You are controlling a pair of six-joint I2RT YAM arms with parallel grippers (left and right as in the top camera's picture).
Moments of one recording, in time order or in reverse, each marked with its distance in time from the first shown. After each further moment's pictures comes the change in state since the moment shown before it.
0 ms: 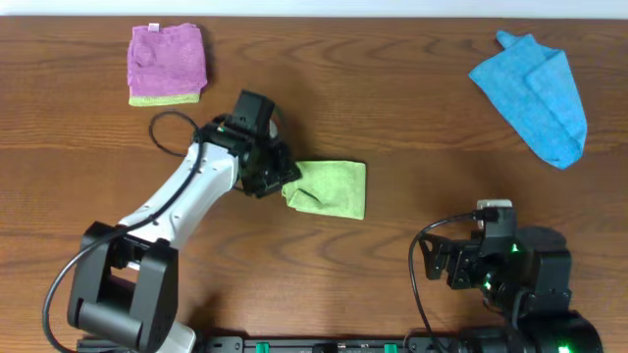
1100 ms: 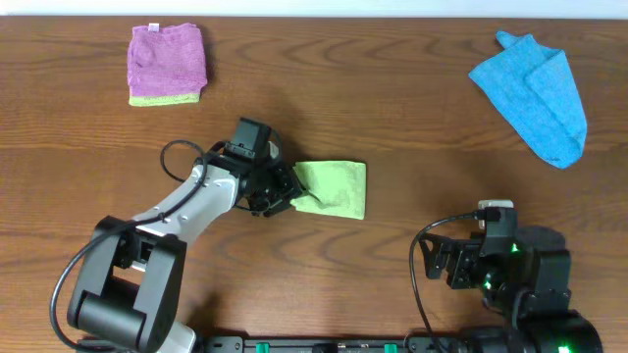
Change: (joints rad) left arm -0.002 0.000 -0.207 0.256 0.134 -0.105; right arm 0.000 0.000 0.000 -0.003 0.000 0.029
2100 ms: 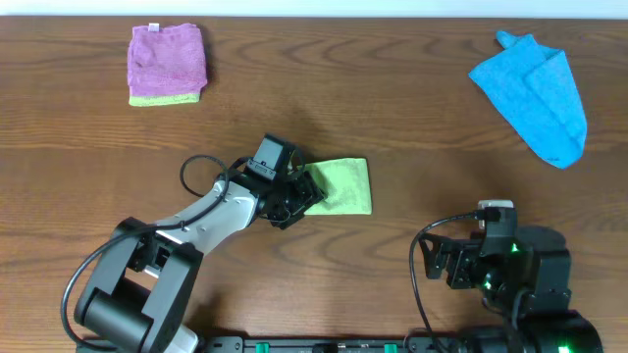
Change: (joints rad) left arm -0.128 0.000 -0.078 0.185 -0.083 -0.246; right arm 0.000 0.000 0.000 0.000 0.000 0.000
